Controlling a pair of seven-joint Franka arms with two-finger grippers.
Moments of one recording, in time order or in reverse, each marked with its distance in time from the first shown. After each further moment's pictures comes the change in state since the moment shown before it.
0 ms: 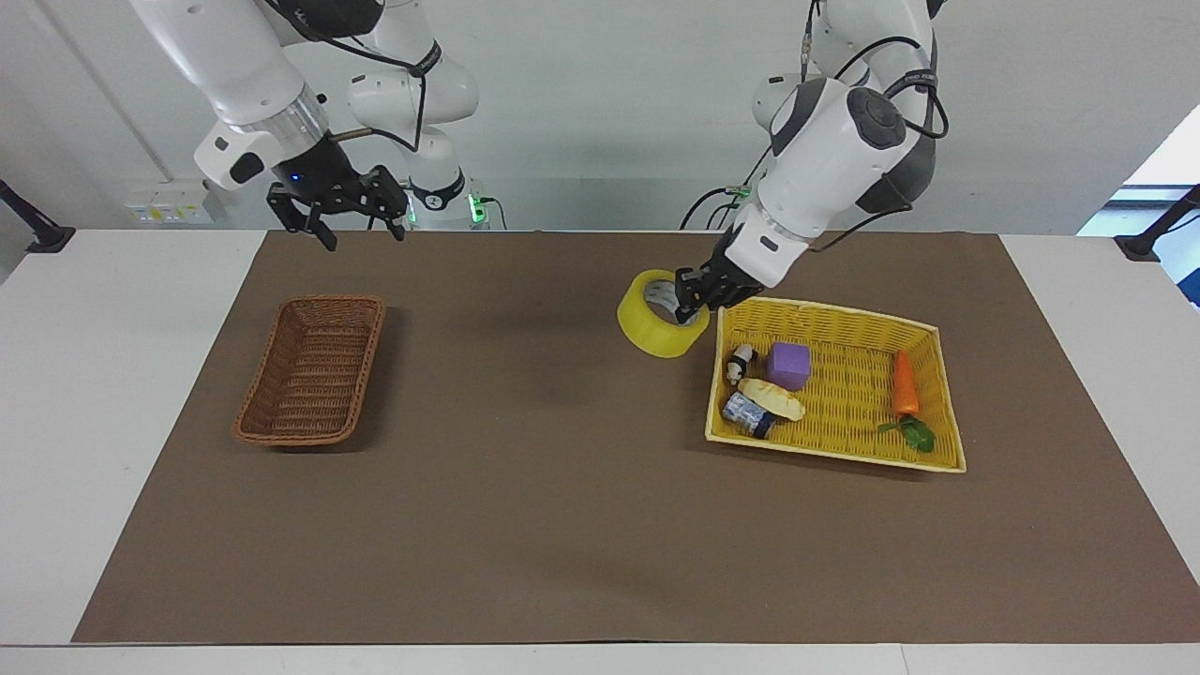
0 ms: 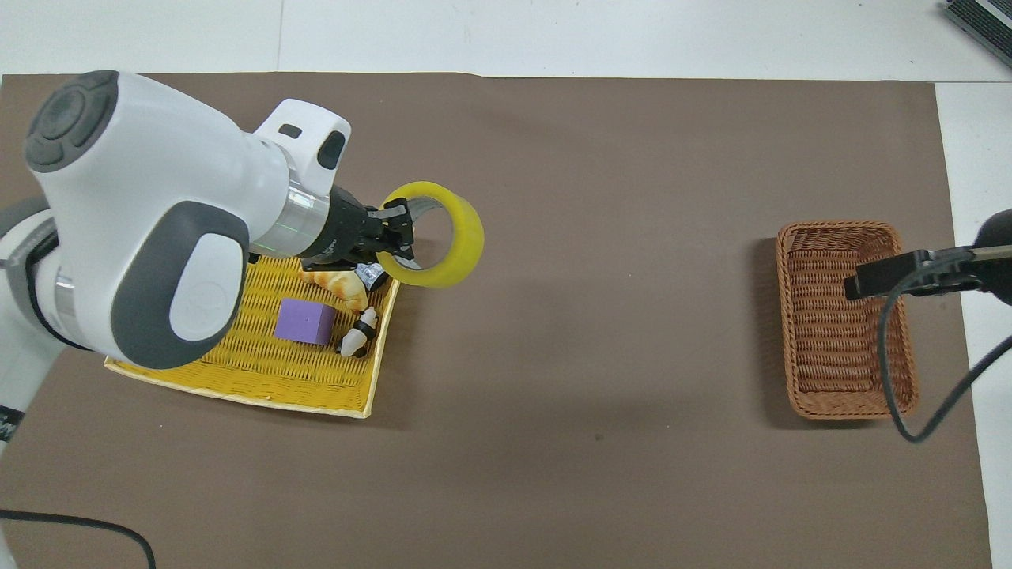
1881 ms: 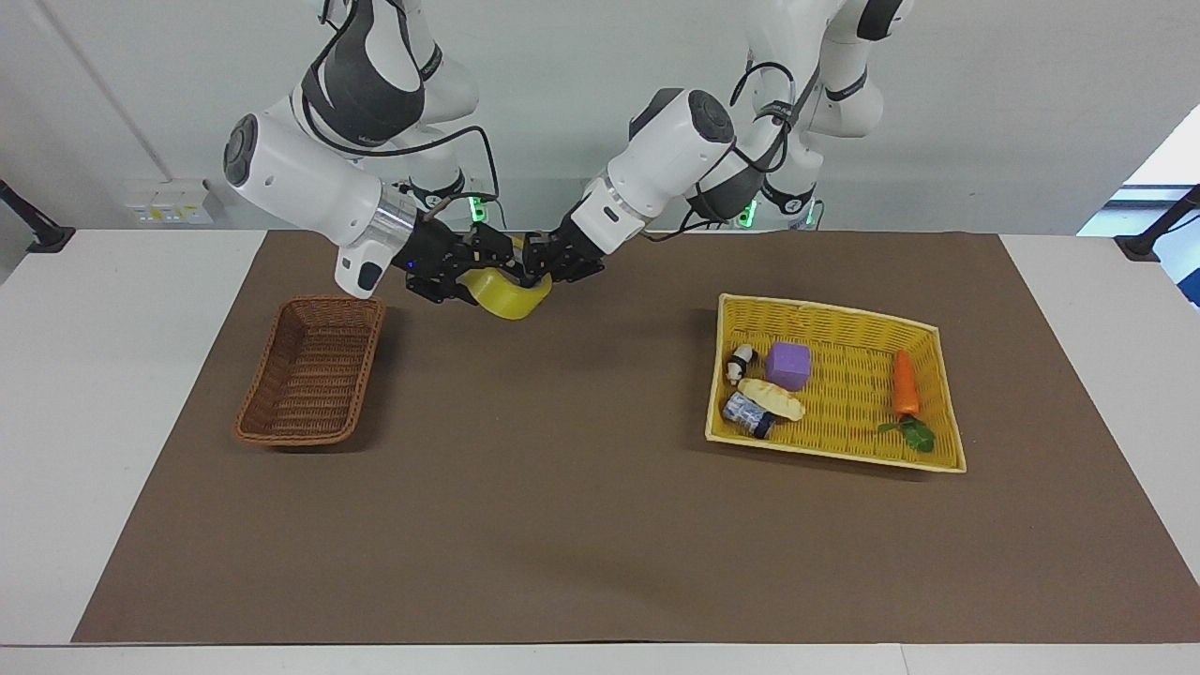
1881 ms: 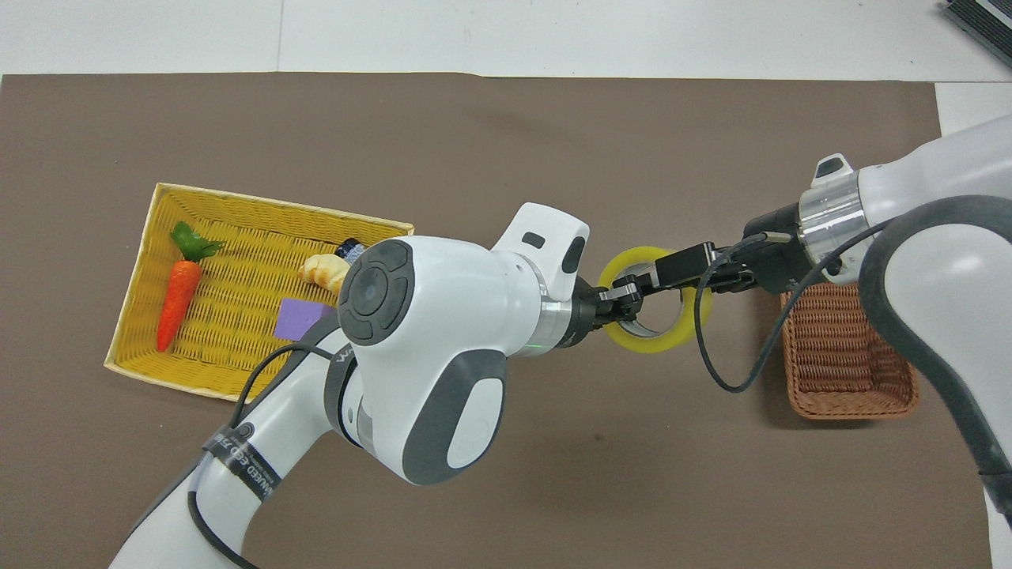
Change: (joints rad) left arm -0.292 0.071 0.002 -0.060 -0.216 0.409 -0.111; right arm 0.048 0.099 -0.003 -0.146 0.479 0.161 -0.167
